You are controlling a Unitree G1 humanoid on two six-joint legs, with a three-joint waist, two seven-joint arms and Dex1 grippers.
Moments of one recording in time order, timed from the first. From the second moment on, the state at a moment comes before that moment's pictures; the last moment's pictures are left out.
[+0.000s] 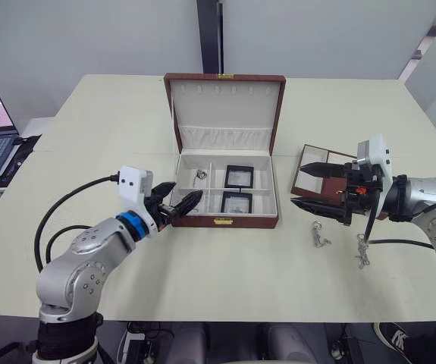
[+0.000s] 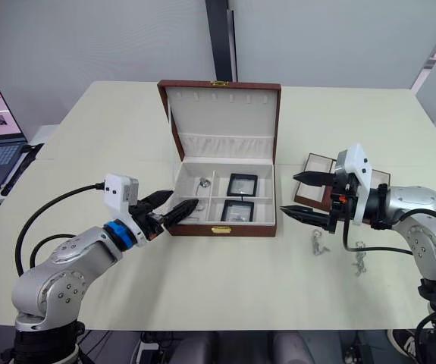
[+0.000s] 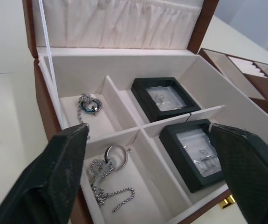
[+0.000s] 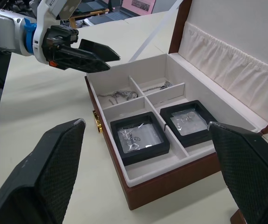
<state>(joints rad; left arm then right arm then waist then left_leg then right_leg) -0.19 0.45 0.23 -0.46 -0.71 0.85 -0.41 -0.41 -0.80 -0.11 -0.31 0.65 0.66 1.03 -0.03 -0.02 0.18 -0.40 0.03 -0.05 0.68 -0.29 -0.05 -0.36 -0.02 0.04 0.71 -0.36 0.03</state>
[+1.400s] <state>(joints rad) 0.08 0.94 0.55 0.10 -0.46 0.49 -0.87 -0.06 -0.94 -0.40 0.39 0.41 0.25 1.12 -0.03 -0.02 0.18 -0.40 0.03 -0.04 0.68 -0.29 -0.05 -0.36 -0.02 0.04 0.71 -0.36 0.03</state>
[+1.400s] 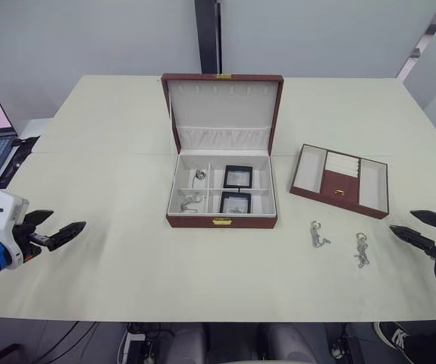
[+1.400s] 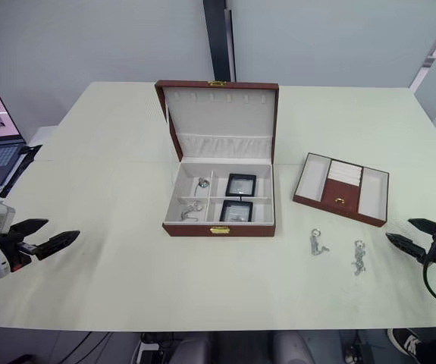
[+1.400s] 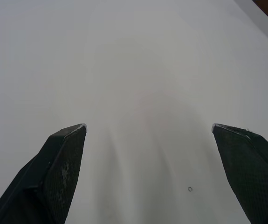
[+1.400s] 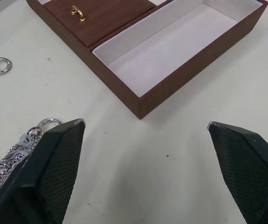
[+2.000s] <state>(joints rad) 0.08 0.89 0.54 0.04 -0.47 0.50 -0.87 -0.10 -0.94 -0.40 0.39 0.41 0.25 1.14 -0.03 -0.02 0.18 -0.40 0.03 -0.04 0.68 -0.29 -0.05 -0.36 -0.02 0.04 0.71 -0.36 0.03</state>
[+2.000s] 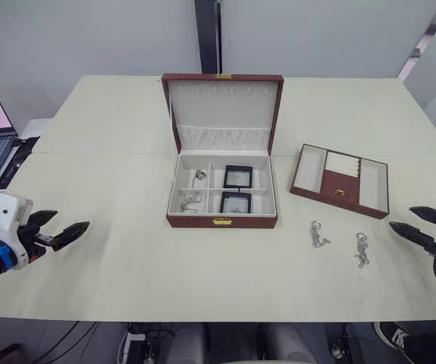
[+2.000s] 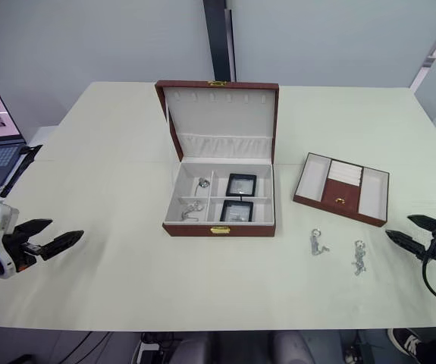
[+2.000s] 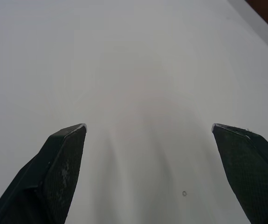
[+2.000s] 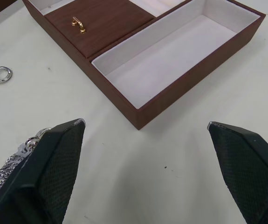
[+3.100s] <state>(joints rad) -0.54 0.54 -0.21 -0.12 -0.44 0.33 -1.17 -0.62 -1.00 0.07 0.65 0.10 0.14 1.40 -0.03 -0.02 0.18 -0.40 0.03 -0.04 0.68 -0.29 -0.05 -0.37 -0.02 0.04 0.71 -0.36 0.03</state>
